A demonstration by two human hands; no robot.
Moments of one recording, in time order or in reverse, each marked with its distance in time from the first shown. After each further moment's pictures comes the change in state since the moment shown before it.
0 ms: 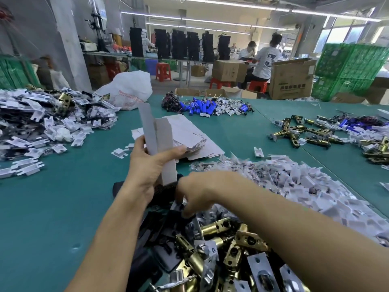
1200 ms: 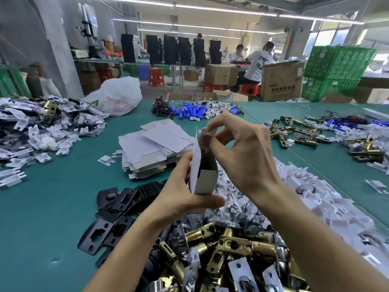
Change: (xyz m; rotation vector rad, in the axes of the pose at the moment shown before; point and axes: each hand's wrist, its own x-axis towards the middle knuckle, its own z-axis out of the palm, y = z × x) left_hand -0.033 -0.038 0.040 0.265 -0.656 0.200; right_hand -0.082 0.048 -0.009 0.428 1.348 0.026
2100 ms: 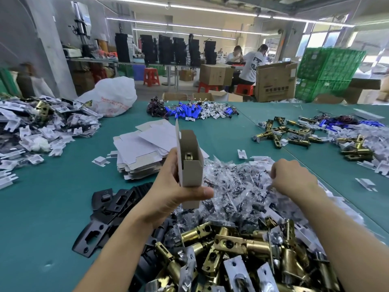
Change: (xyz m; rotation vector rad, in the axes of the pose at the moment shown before) left_hand 0.002 -0.010 -0.014 -0.137 0.009 -0.045; right_hand -0.027 0.138 -0.038 -0.844 -0.598 0.766
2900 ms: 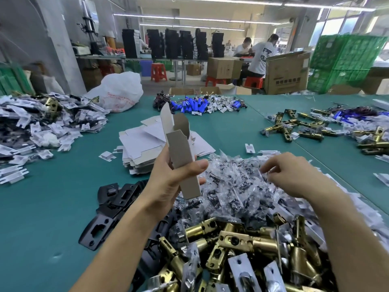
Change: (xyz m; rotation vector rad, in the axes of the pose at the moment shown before) left_hand 0.006 0.005 0.004 -0.258 0.174 -0.002; right_hand -0.032 -0.013 -0.020 0.391 -0.121 -0.247
